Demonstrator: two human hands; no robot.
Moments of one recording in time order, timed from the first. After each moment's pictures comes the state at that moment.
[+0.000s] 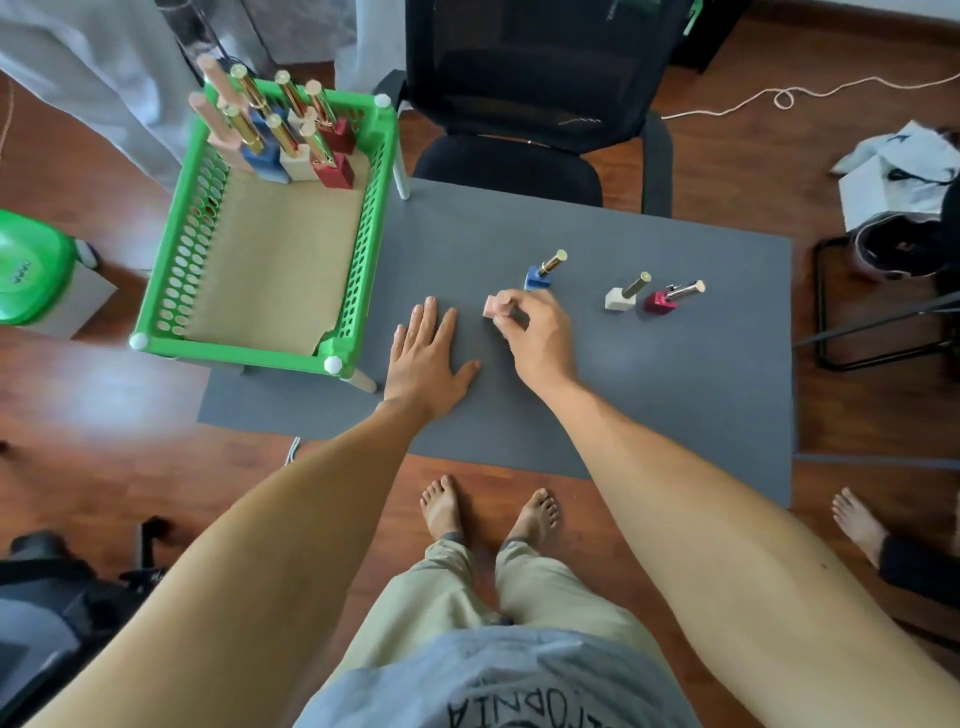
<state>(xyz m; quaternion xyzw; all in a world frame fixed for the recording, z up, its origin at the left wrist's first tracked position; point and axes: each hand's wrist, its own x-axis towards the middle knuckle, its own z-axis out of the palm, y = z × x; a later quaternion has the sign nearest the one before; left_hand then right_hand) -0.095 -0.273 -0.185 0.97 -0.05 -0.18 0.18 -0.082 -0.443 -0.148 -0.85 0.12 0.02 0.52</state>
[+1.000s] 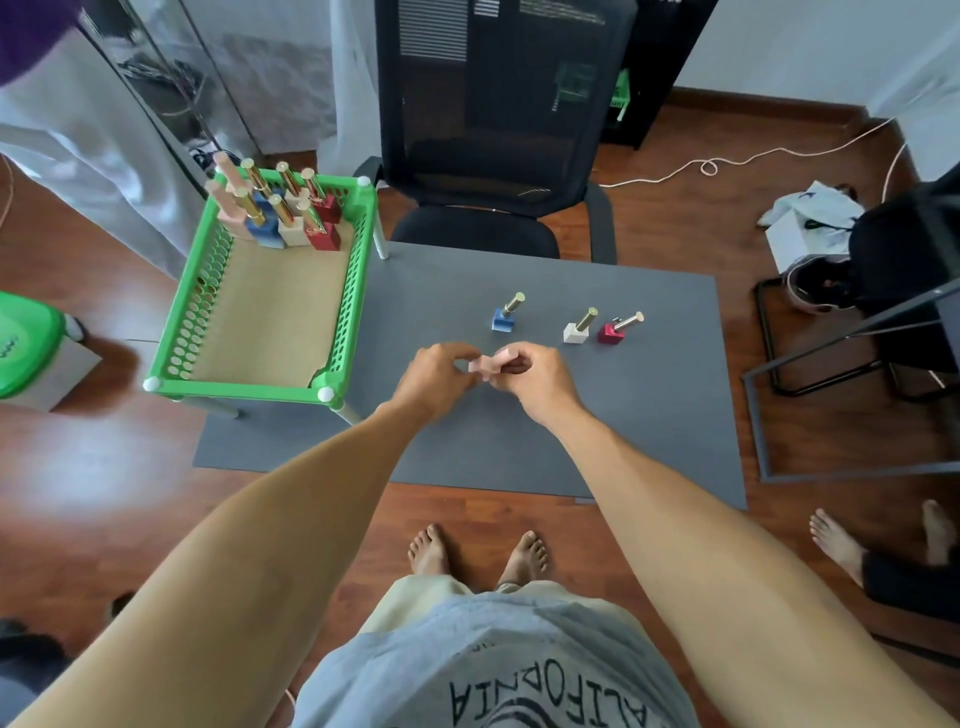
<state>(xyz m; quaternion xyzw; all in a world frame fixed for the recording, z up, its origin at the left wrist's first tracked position) -0.074 -0.306 -0.128 0.89 -0.03 -0.21 0.41 -0.110 -0.482 -0.116 -0.77 0.16 0.12 0.60</state>
